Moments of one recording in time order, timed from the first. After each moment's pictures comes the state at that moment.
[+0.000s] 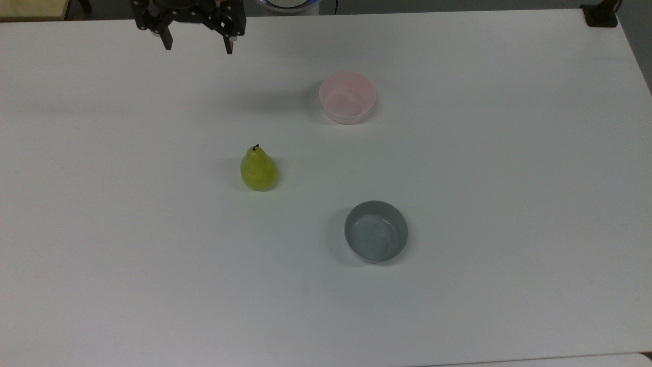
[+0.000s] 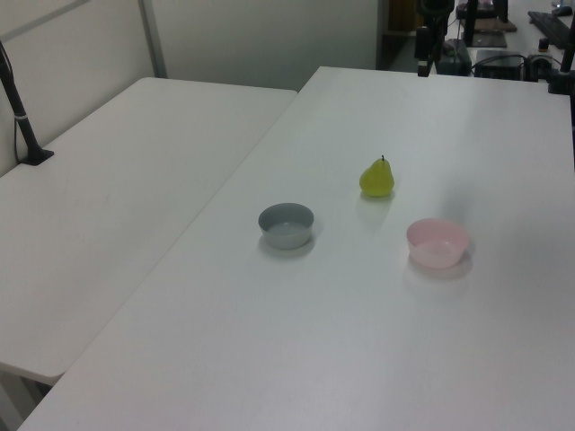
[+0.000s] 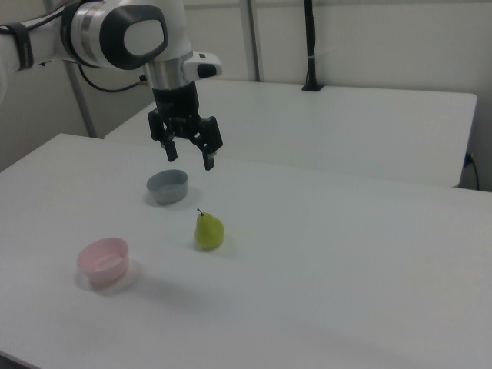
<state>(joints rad) 0.08 0.07 -0.22 -1.61 -0.01 1.68 -0.11</state>
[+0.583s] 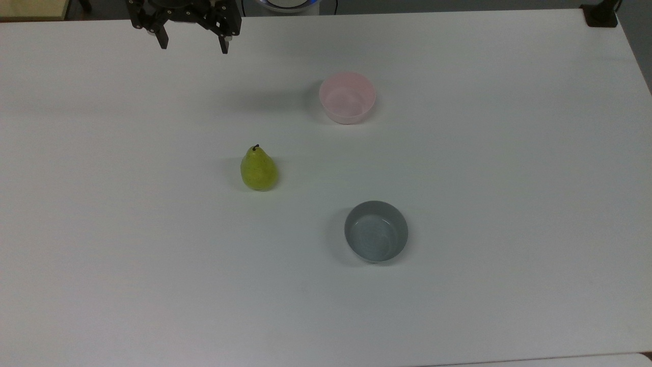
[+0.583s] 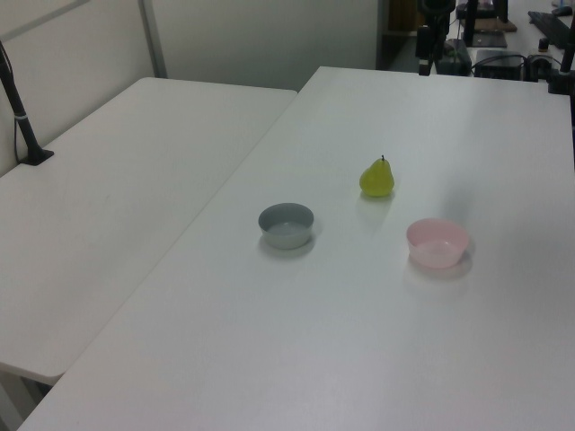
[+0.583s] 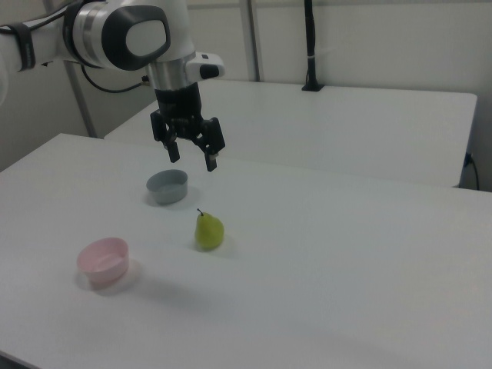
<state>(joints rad) 0.08 0.07 -0.23 -1.61 -0.01 1.68 -0.10</state>
